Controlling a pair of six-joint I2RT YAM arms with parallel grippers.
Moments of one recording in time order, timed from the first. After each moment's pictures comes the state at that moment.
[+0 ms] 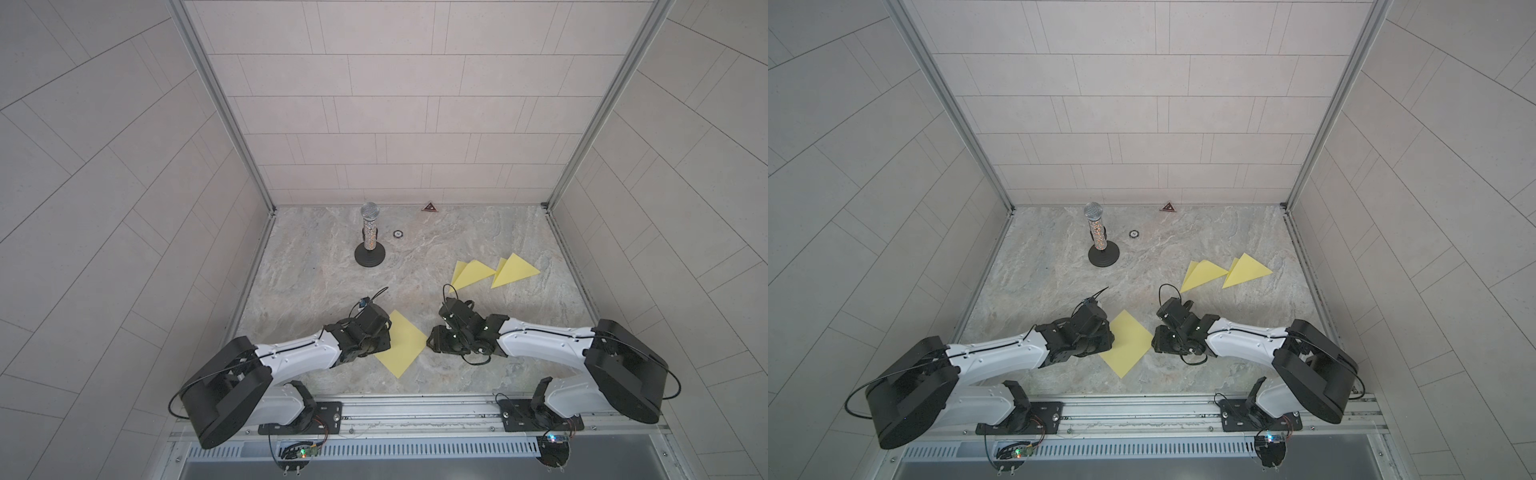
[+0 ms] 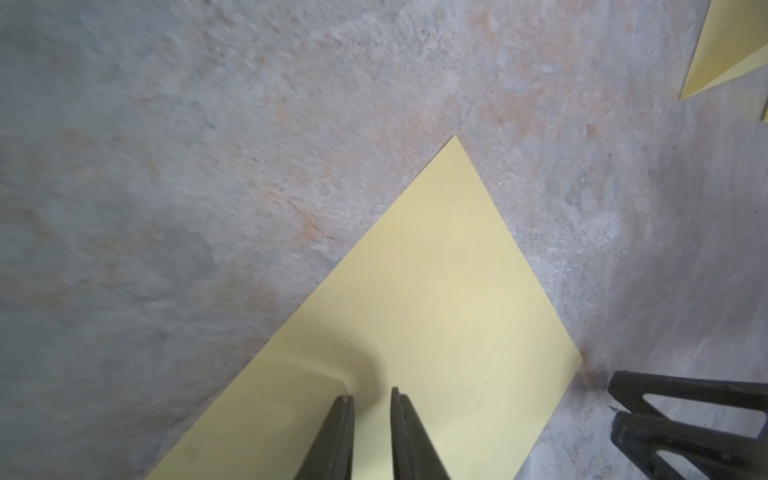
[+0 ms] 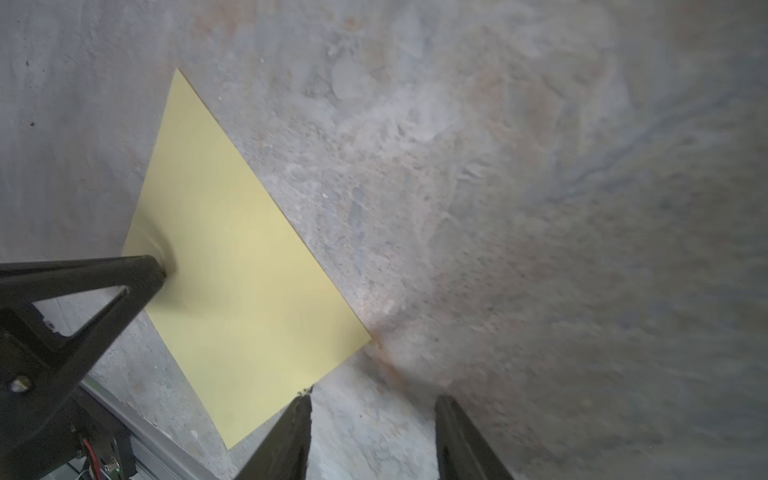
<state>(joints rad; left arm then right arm) -0.81 1.29 0.45 -0.17 -0.02 -0.94 0.85 1.43 0.62 -0.22 -0.14 0.94</state>
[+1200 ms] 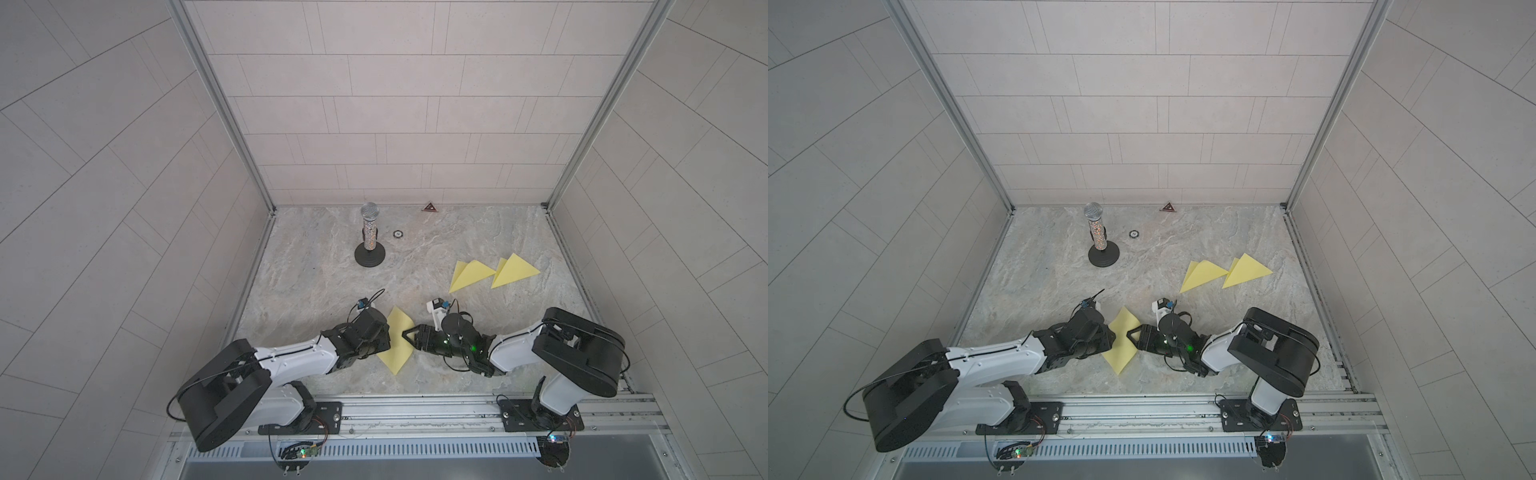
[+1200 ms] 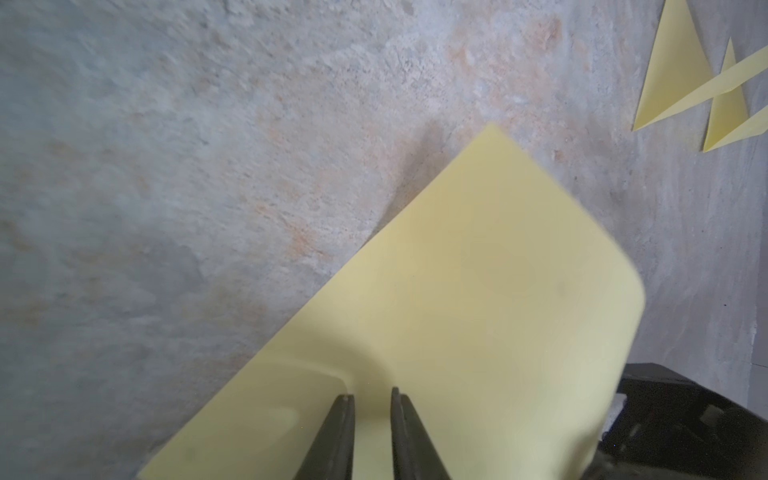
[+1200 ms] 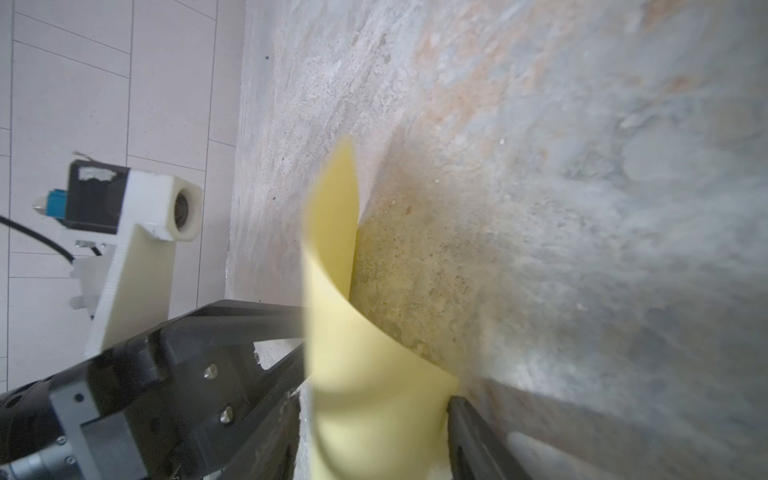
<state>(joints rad) -0.81 1.27 0.38 -0.04 -0.05 -0.98 0.93 1.62 0.37 0.77 -0.13 1.13</state>
